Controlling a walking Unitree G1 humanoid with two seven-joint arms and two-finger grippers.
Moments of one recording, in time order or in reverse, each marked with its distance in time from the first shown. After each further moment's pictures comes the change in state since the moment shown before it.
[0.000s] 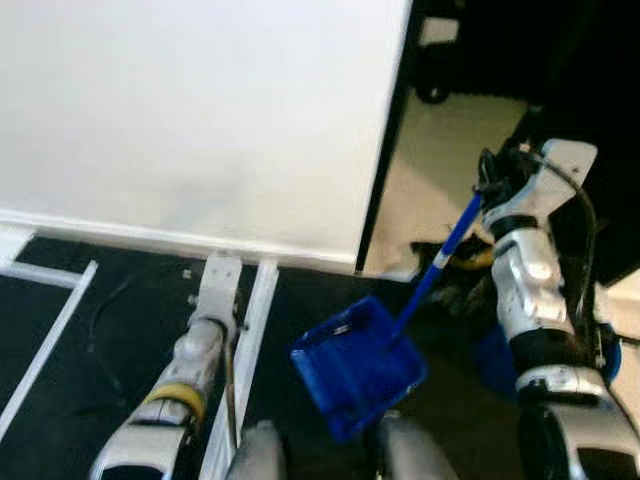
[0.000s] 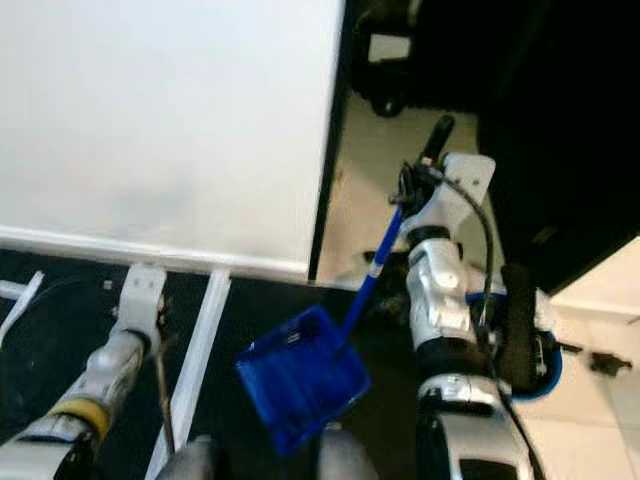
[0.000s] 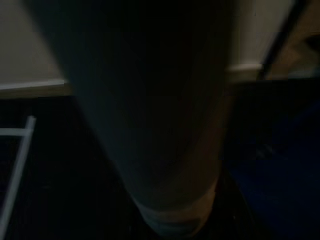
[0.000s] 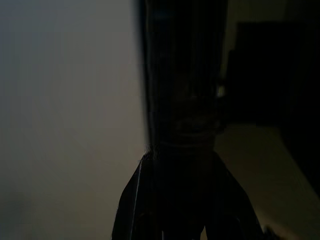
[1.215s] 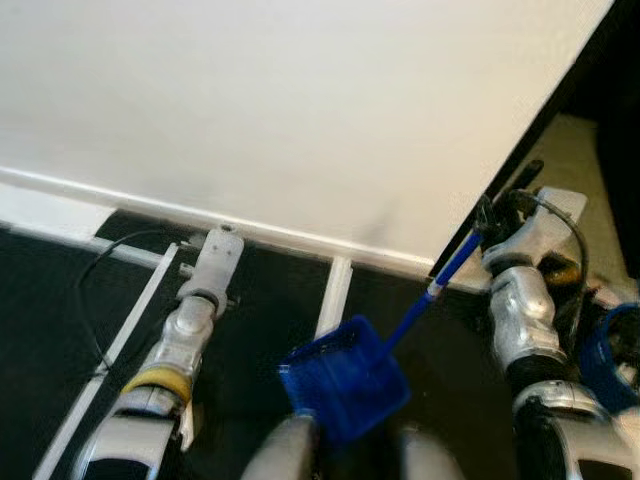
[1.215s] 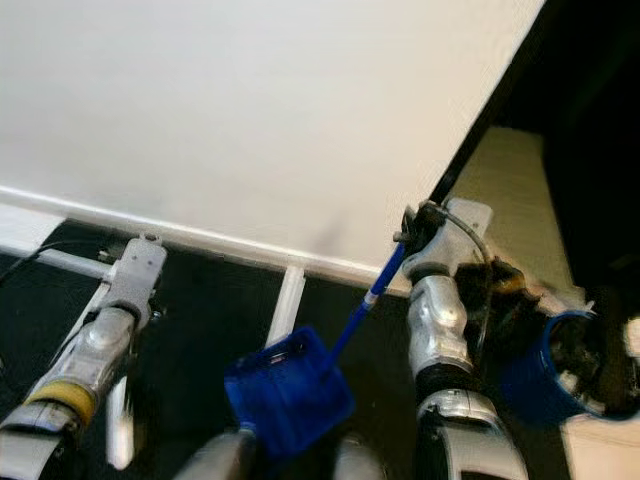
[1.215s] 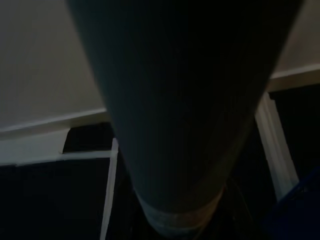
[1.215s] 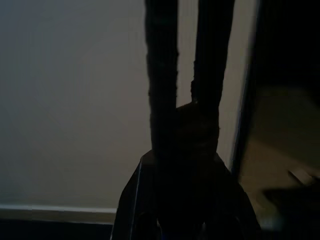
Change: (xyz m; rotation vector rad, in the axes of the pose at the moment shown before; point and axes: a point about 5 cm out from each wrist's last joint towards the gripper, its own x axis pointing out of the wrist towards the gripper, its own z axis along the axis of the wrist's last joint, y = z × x) left arm 0.004 0.009 0.029 0.203 -0.124 0.012; right arm -0.027 -0.028 -0.041 0.068 0.130 -0.096
